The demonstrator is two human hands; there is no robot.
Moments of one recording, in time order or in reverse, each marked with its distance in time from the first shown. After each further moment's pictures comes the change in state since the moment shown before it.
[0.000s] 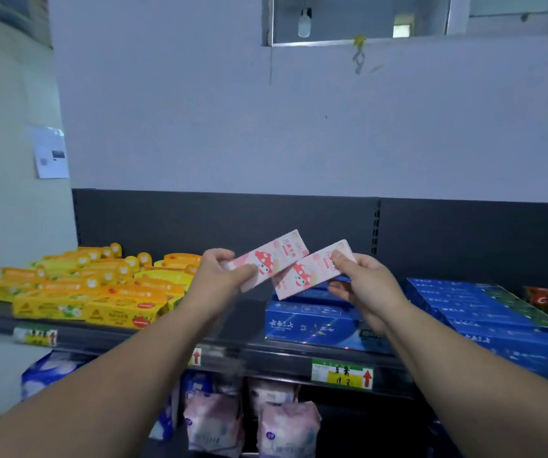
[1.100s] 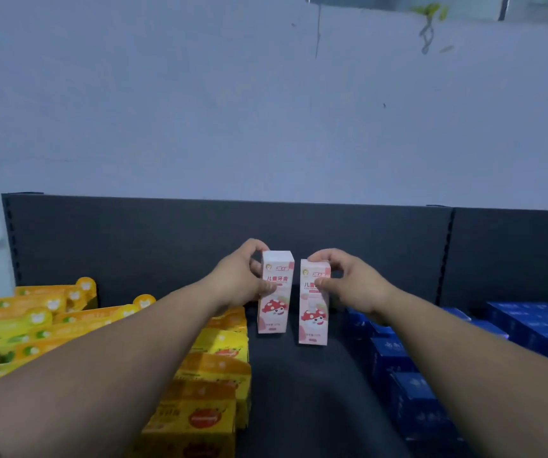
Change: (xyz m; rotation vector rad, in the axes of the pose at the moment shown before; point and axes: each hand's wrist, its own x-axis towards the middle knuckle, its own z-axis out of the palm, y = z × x) left_hand 0.229 -0.037 -0.100 0.375 -0.505 0.062; right_hand 0.138 0.034 0.176 -0.609 -0.104 -0.046
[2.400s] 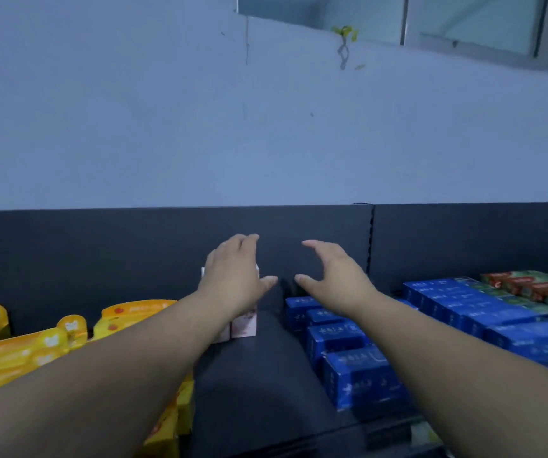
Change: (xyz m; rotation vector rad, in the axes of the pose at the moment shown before) left_hand 0.006 0.044 0.065 0.683 0.183 0.330; right_hand -0.048 0.008 -0.047 -0.663 0.347 -0.088
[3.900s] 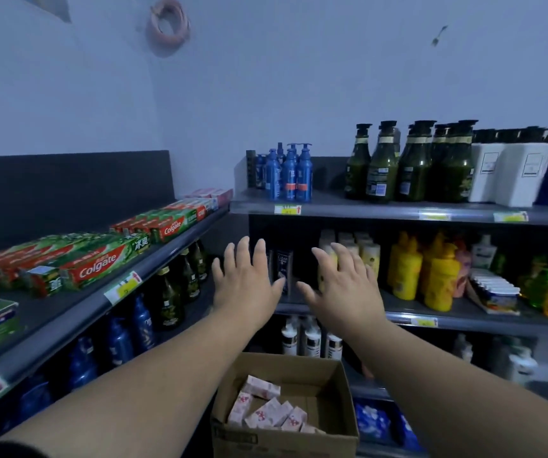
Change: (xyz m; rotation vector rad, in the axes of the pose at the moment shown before) left_hand -0.174 0.714 0.200 -0.429 -0.267 0.872; right_hand -0.452 0.387 -0.397 -0.900 0.411 1.061
